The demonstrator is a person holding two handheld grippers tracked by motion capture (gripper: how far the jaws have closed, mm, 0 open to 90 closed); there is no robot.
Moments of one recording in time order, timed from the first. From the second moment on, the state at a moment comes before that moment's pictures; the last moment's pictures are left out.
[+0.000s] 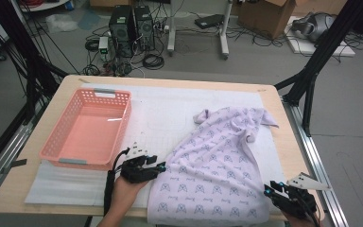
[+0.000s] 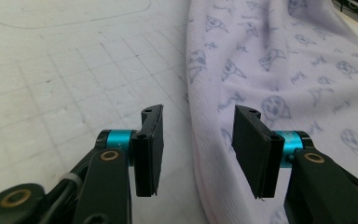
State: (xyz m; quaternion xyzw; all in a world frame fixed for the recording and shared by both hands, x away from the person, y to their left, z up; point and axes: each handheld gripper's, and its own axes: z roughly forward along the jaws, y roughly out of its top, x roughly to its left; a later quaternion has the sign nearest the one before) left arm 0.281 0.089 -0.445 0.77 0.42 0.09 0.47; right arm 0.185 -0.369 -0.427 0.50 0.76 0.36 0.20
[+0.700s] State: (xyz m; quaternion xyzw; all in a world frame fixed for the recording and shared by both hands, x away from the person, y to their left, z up) left arm 0.198 0.124 -0.437 0.80 0.38 0.14 0.43; right arm 0.234 -0.323 -0.436 0.47 0.78 0.38 0.17
